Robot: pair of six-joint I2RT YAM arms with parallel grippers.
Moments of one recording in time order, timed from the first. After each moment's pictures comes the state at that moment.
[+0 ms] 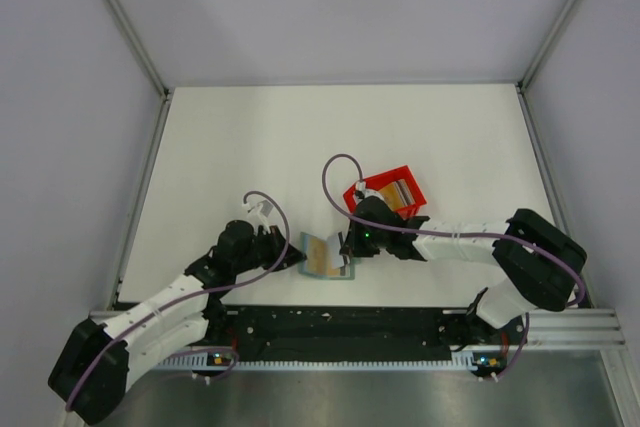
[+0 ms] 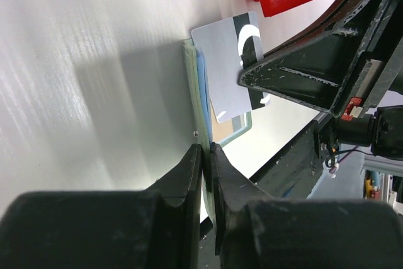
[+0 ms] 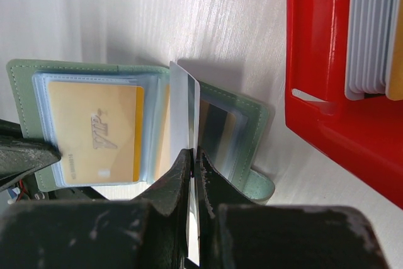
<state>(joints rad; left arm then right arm) -0.58 0.80 0.16 0.11 0.34 -0.84 0.93 1.51 0.68 -0.01 -0.02 0.86</state>
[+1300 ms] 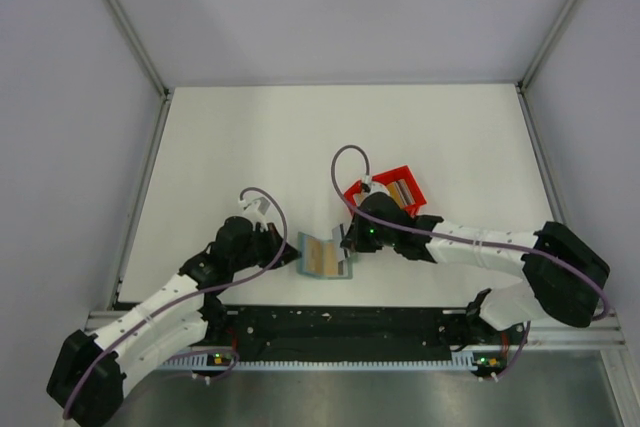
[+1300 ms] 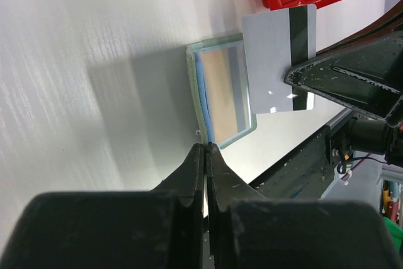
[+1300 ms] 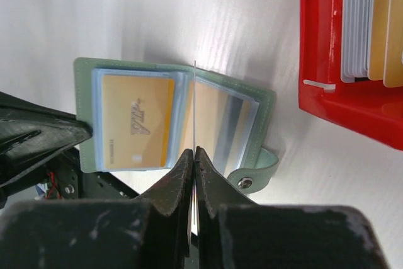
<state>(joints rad) -0.58 0.74 0.25 -0.09 0.26 -0.79 0.94 1.40 0.69 -0.07 0.00 0.87</state>
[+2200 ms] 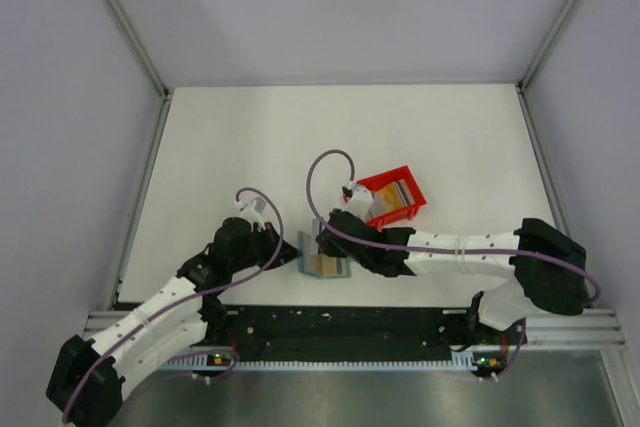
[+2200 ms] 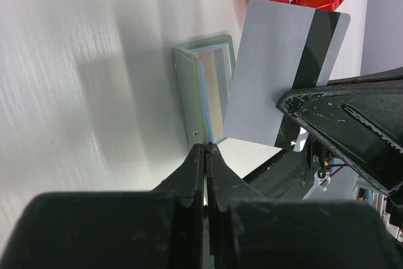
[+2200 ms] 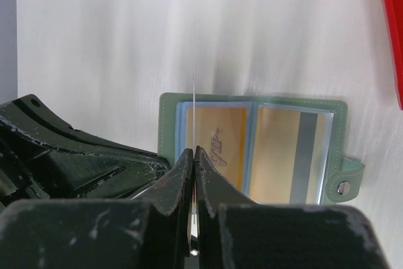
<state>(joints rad) -0.59 0.70 0.25 -0.11 0.26 -0.88 1.21 1.47 0.85 -0.07 0.45 1.09</state>
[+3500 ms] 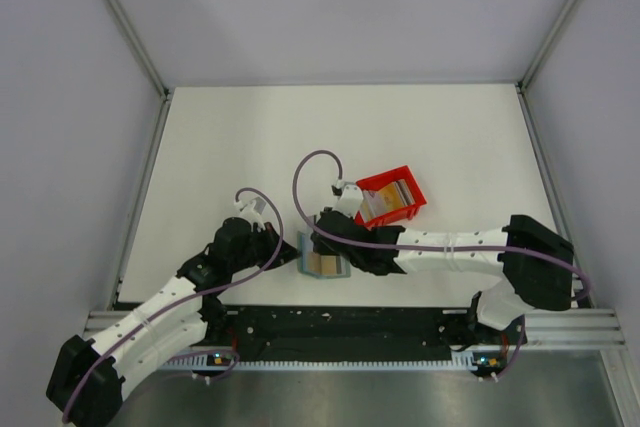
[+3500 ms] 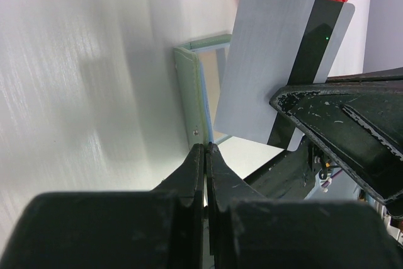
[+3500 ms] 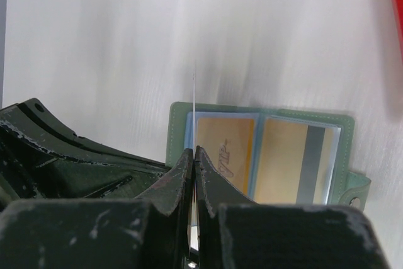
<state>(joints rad) -0.59 0.70 0.25 -0.11 0.25 -0.88 1.23 1.53 0.93 -0.08 0.49 1.04</state>
